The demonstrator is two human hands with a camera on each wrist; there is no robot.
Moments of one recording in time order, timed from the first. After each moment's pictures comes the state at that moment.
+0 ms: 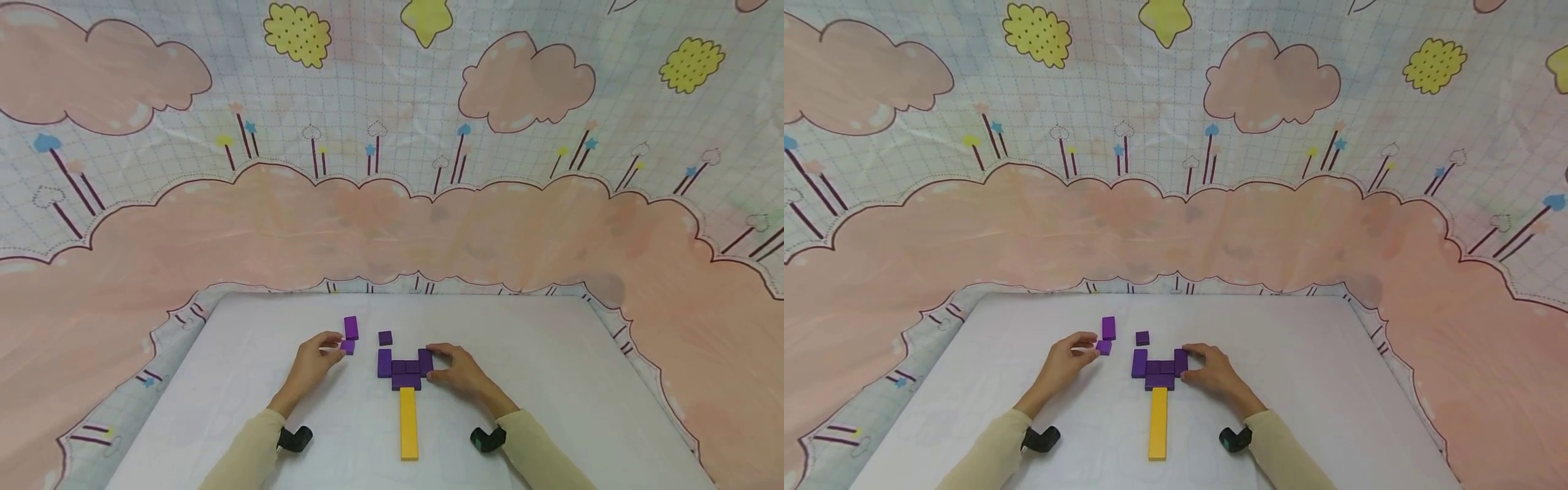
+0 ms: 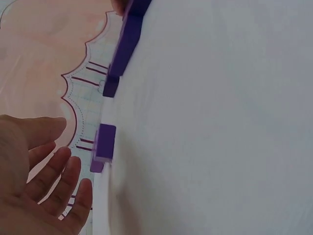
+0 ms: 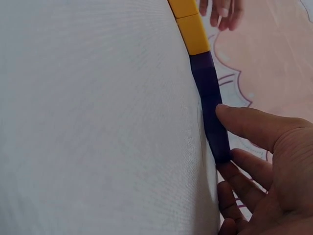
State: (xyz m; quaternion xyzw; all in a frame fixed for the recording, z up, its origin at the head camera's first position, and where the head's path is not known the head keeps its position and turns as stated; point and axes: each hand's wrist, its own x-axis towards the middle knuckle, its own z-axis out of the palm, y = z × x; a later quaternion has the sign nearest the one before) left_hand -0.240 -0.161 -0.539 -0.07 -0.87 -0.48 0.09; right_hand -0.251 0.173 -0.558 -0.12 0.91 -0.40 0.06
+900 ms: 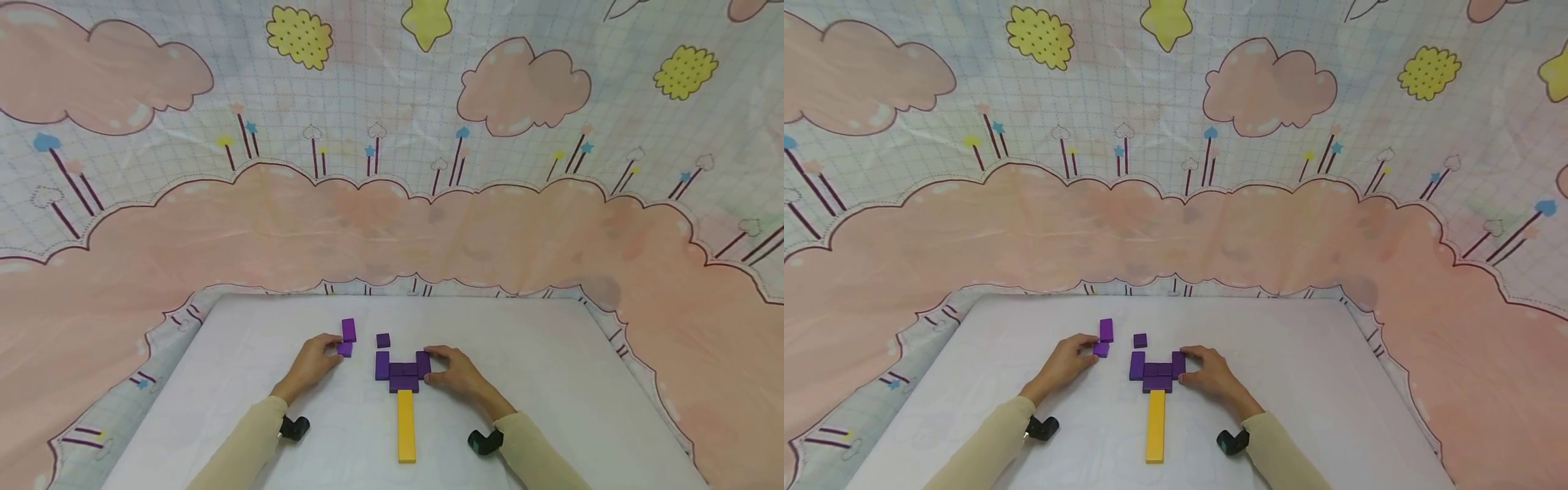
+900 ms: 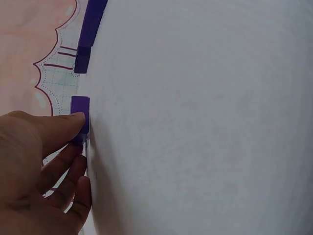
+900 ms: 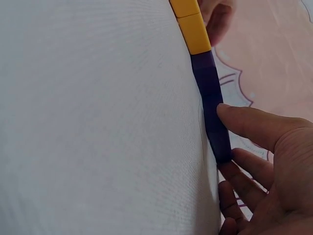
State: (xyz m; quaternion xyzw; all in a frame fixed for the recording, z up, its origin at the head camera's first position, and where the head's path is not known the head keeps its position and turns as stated) left_hand -0.257 -0.164 -0.547 -0.11 -0.92 -0.36 0.05; right_hand -0.250 0.174 -0.558 -0.13 0.90 -0.41 0.06
